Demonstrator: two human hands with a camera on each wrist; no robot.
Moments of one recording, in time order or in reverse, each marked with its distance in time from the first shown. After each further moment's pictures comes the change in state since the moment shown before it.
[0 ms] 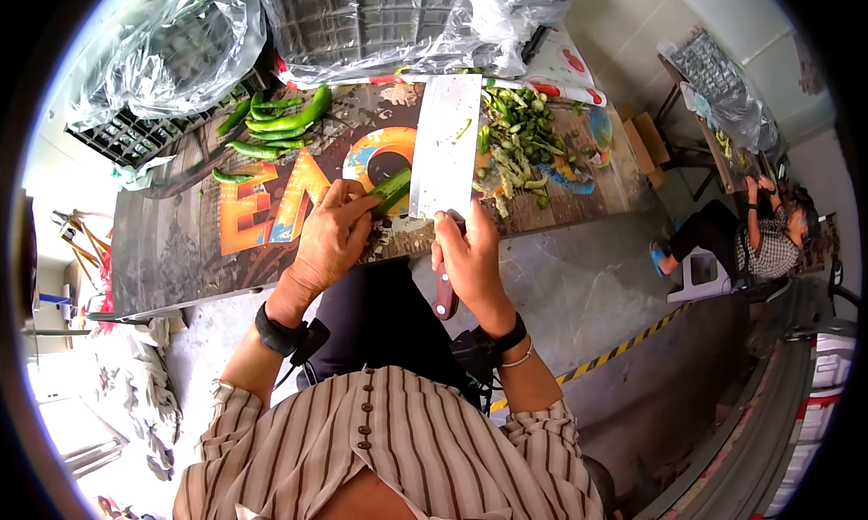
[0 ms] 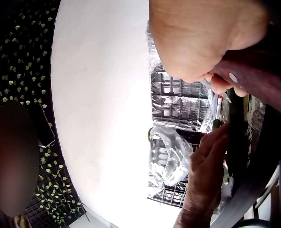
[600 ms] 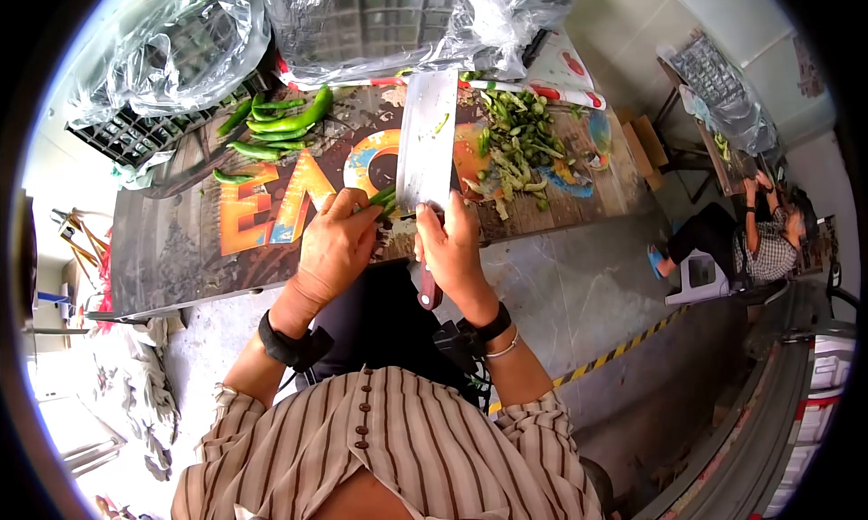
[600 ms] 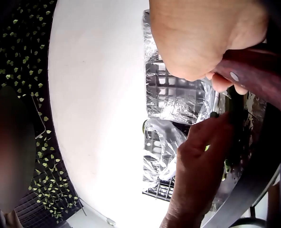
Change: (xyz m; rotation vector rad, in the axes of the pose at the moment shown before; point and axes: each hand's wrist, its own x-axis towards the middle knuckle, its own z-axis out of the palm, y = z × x) left_hand -0.004 0.014 -0.002 0.135 0.056 0.085; right_hand 0.015 0.015 0.018 -0.060 0.016 -0.032
